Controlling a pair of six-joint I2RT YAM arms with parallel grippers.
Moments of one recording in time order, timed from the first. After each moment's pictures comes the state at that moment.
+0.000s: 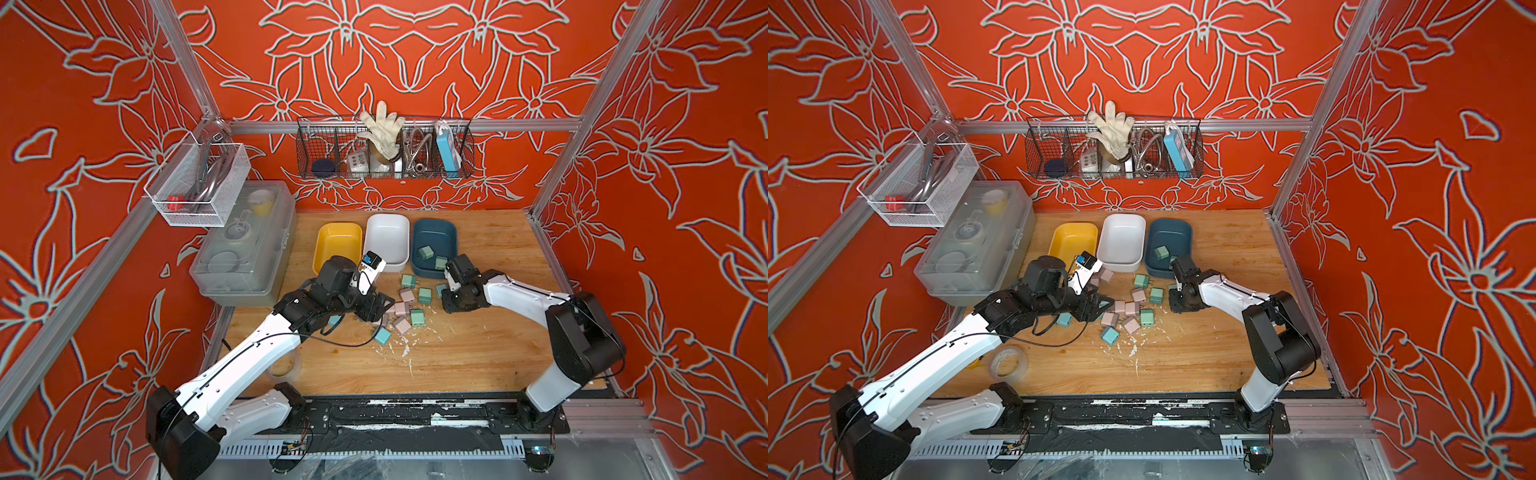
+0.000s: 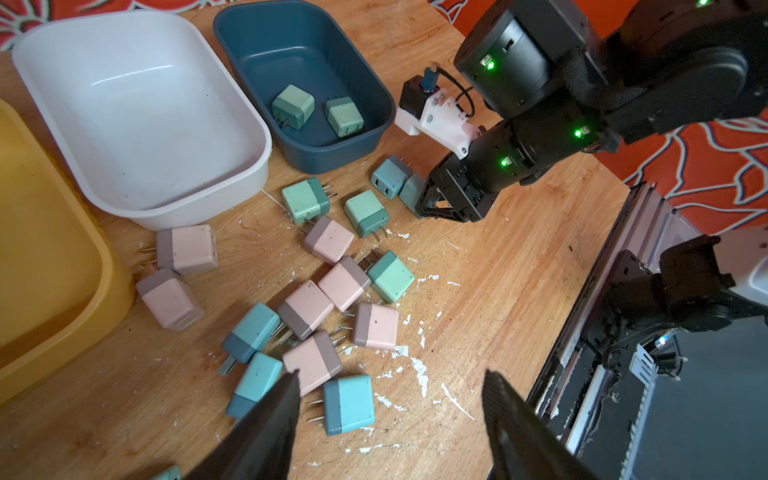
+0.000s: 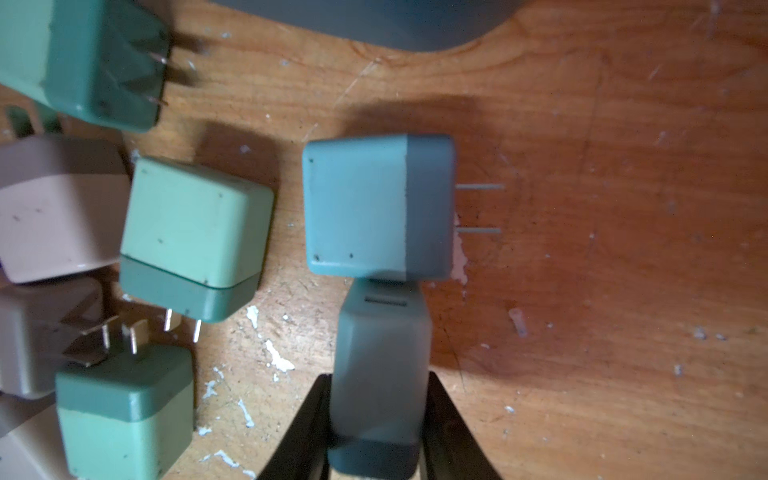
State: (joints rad) left arm -0.59 1.07 0.97 -0.55 0.26 -0.12; right arm 0.50 1.64 0.97 -0.55 -0.01 0.32
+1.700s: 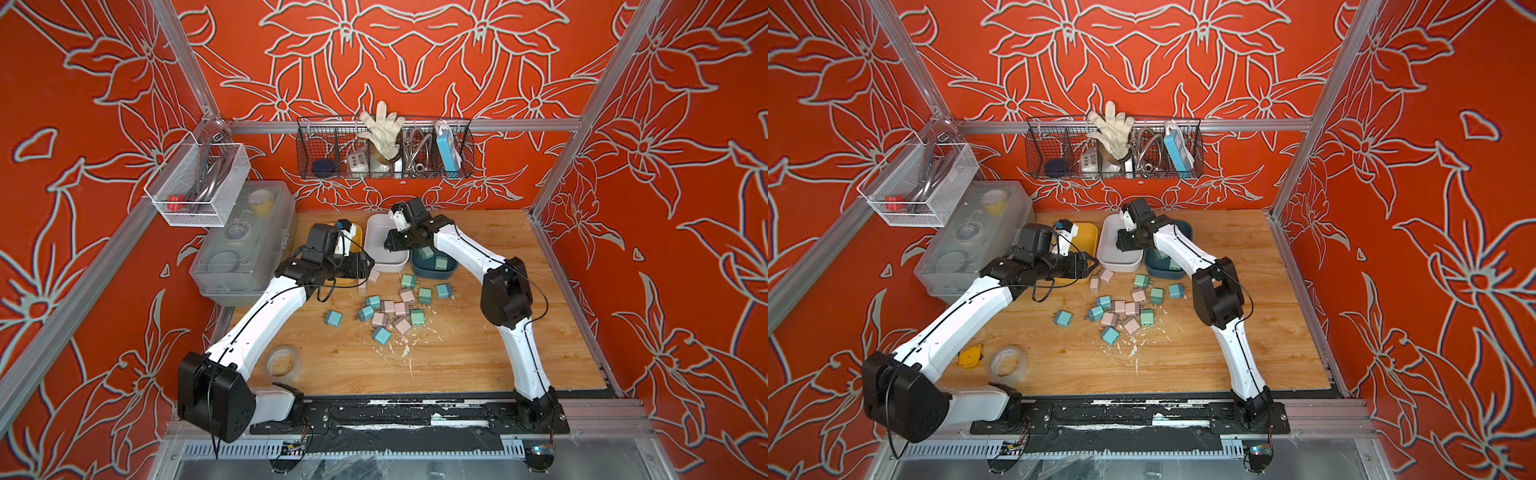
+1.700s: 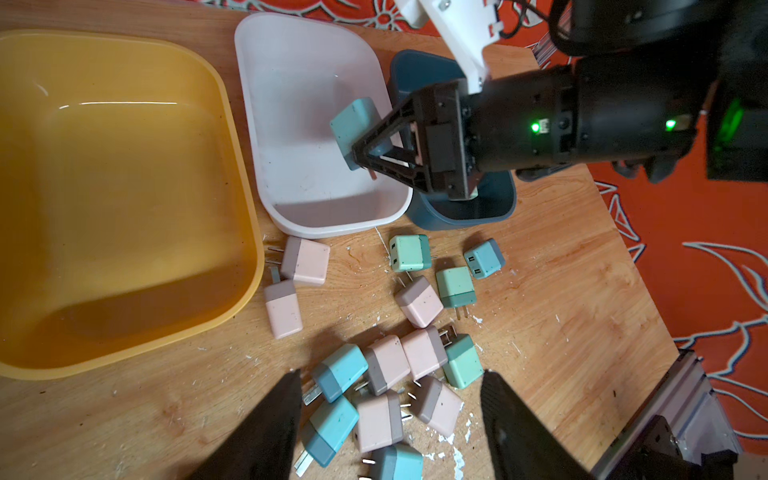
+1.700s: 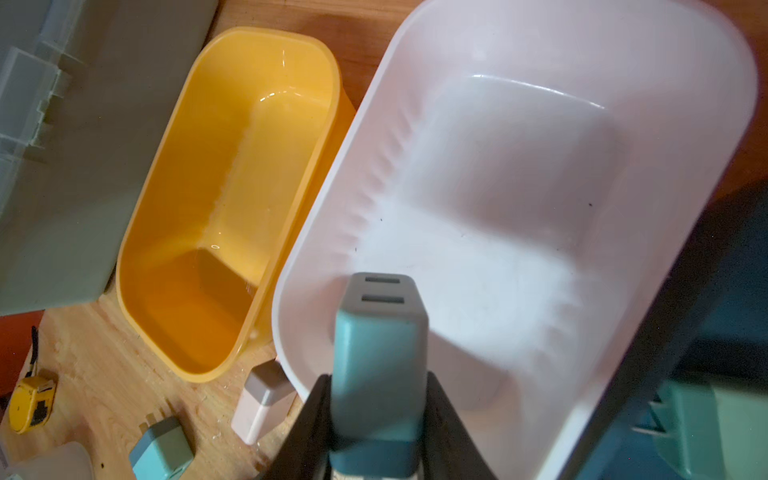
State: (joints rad) left arm -0.29 1.31 1.15 -0.55 0.30 -0.29; right arm 0.58 2.31 2.12 -0.69 -0.26 0.28
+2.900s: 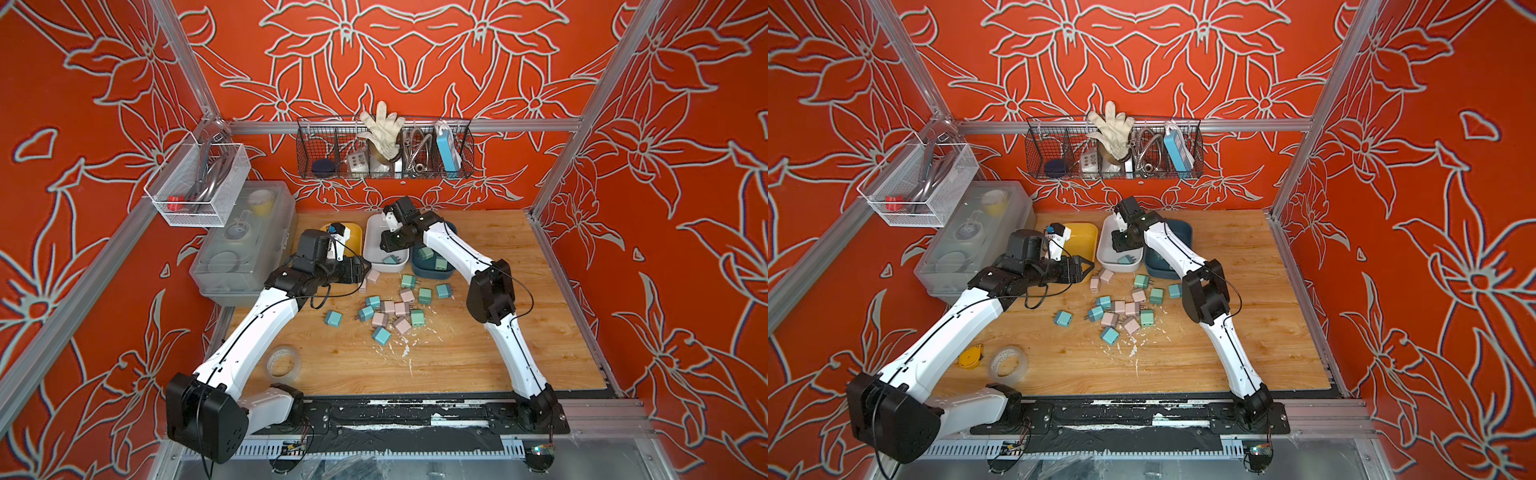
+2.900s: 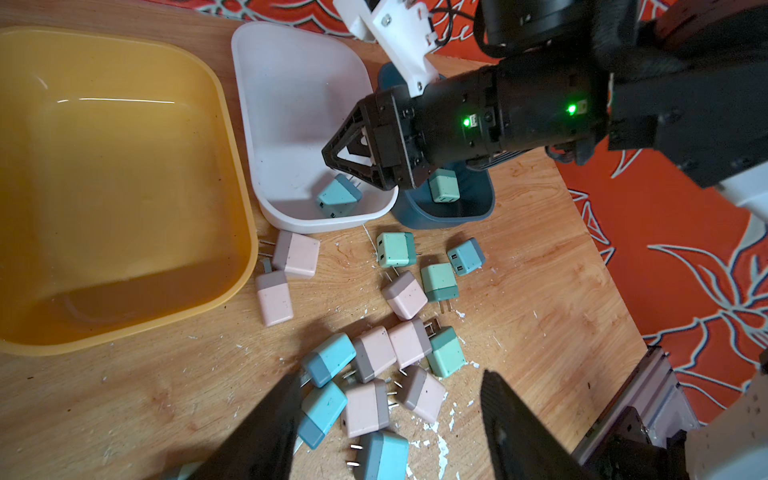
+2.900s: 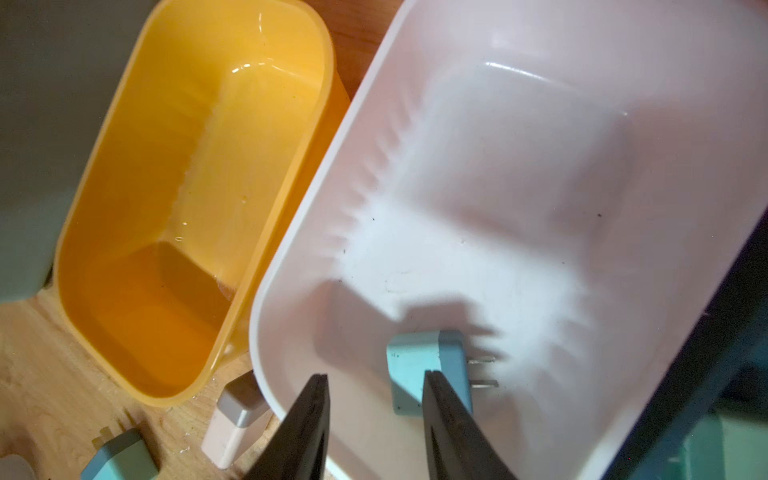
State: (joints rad) left arm -0.27 1.22 1.08 -0.53 0.34 -0.32; right arm 0.61 2.43 2.35 -0.87 -0.19 0.23
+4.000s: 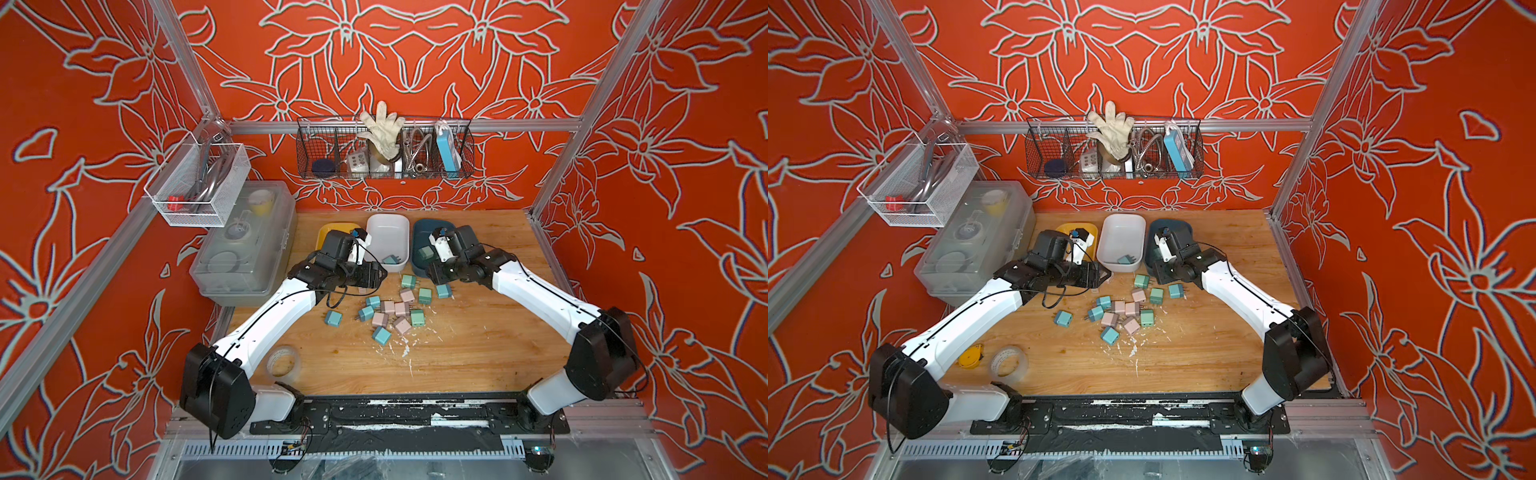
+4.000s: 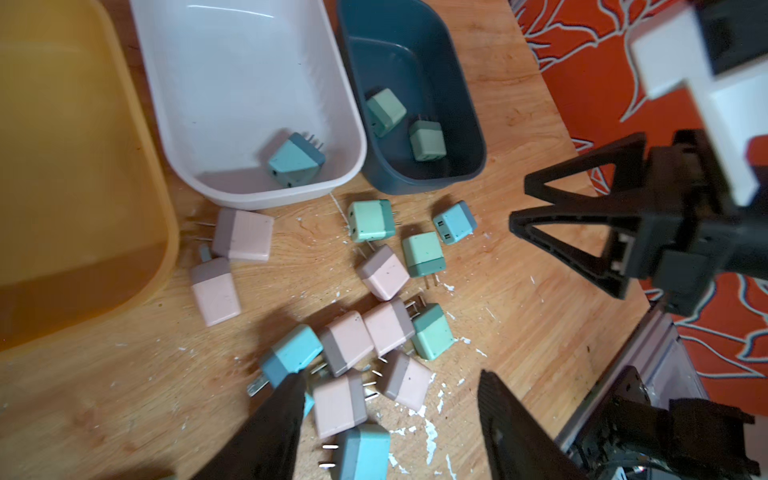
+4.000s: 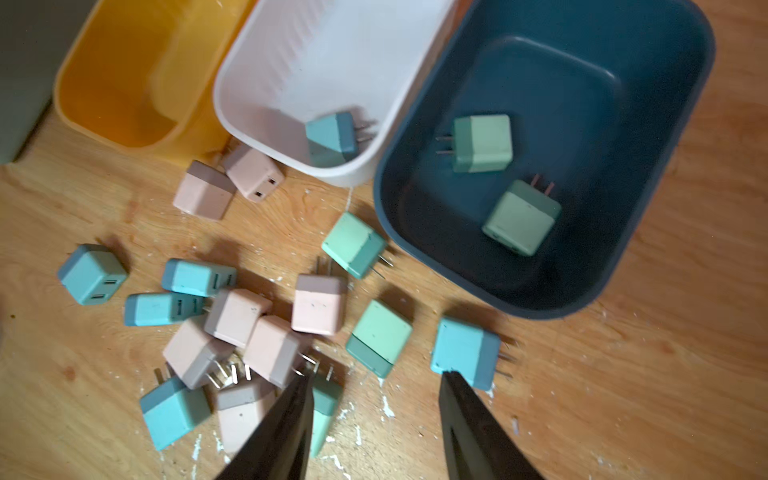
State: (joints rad) left arm -0.41 1.34 1.13 -0.54 0.32 -0.32; right arm 0.54 1.53 1.22 -0.60 -0.05 0.15
